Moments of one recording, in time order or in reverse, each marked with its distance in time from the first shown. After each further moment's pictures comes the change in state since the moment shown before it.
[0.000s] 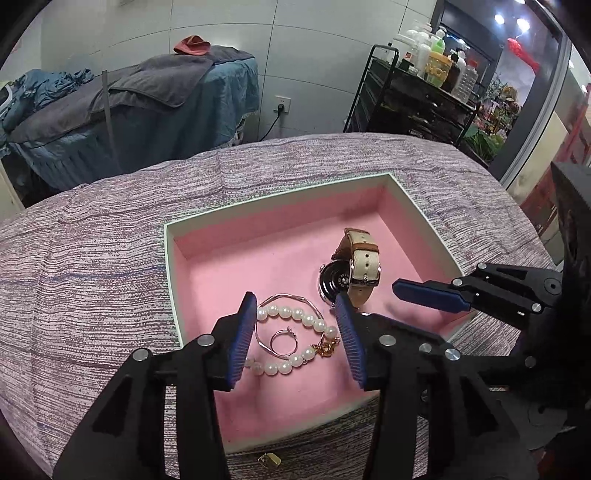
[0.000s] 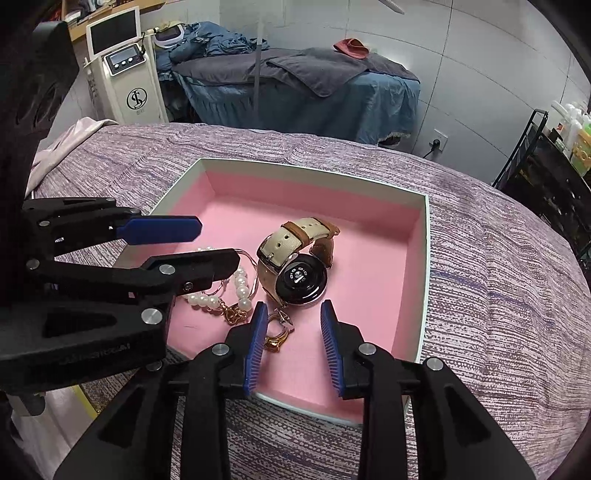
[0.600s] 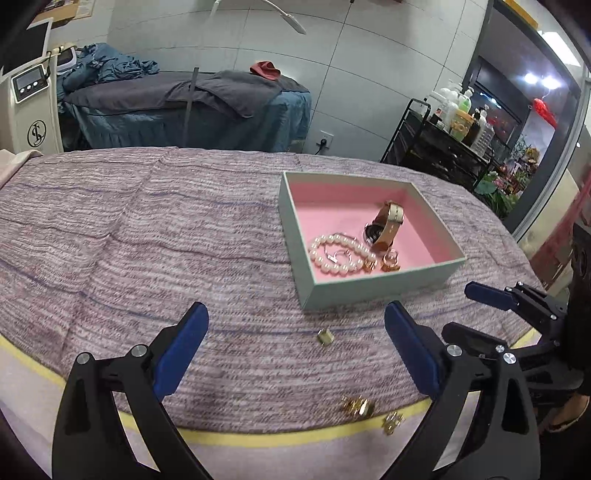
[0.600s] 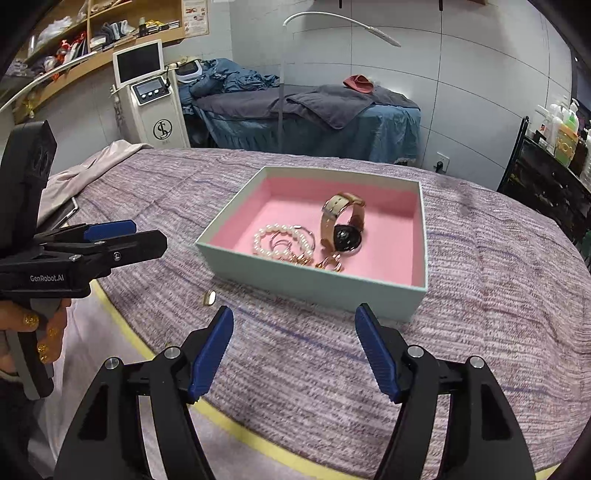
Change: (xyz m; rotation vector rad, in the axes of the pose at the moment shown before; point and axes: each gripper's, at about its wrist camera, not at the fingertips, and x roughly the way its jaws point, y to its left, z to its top) left arm -0.099 0.047 -0.111 -0.169 -0.154 0.082; right arm -0.069 0.042 -0.074 0.000 -0.134 0.076
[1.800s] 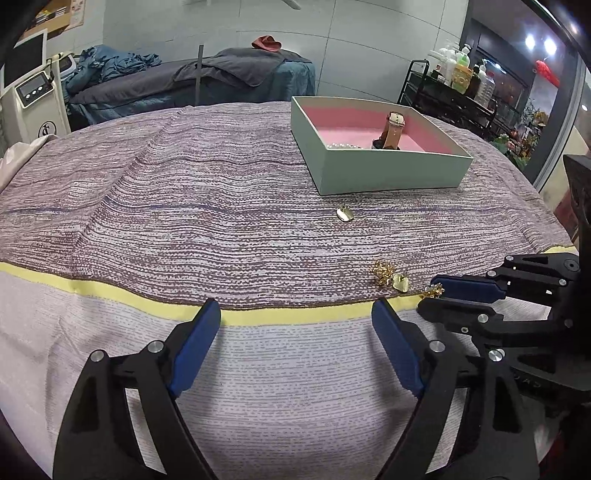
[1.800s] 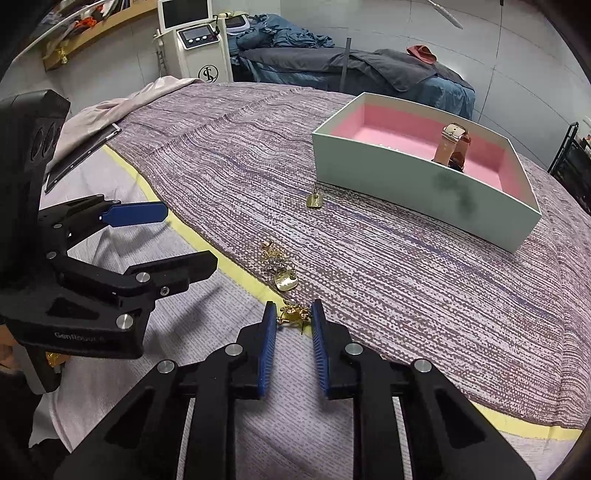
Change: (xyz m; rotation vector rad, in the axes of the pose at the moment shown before) left arm -0.008 0.001 -0.082 0.066 0.078 0.061; right arm 0.019 0.069 -0.048 -0.112 0.143 0.082
